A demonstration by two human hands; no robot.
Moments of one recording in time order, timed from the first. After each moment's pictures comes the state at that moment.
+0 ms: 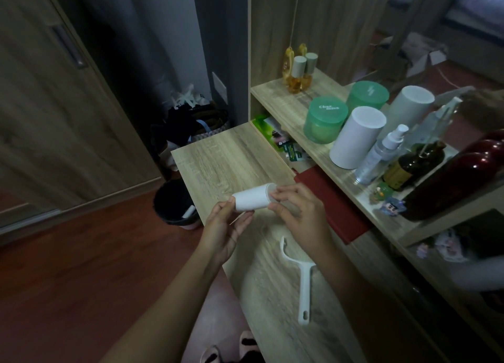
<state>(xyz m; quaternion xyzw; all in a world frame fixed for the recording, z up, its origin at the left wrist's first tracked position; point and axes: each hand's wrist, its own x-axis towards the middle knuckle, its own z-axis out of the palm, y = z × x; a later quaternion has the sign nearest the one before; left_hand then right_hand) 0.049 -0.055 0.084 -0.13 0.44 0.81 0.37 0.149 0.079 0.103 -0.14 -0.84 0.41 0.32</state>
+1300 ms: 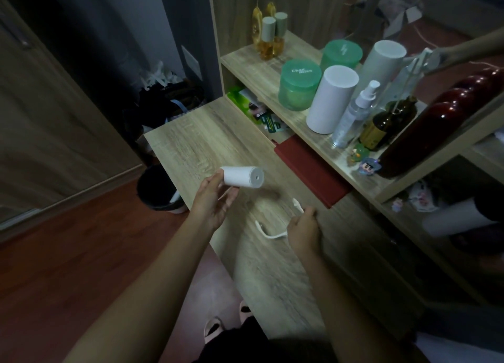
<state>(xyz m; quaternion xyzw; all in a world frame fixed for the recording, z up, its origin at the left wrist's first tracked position) 0.043 -0.031 0.068 -0.16 0.50 0.76 0.38 0.207 0.064 0.014 -0.58 -0.71 0.38 0.10</state>
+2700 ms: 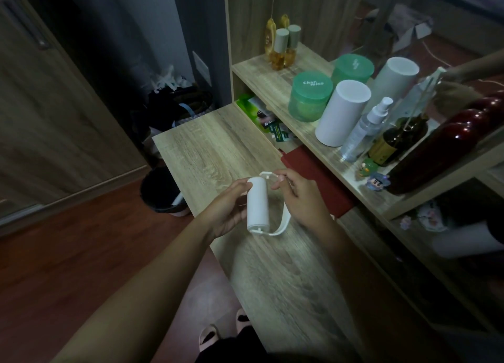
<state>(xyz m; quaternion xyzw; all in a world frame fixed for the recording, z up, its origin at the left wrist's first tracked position) 0.043 -0.026 0.068 0.01 0.52 0.67 0.54 0.161 0.105 0.090 -0.25 -0.85 0.43 0.17</state>
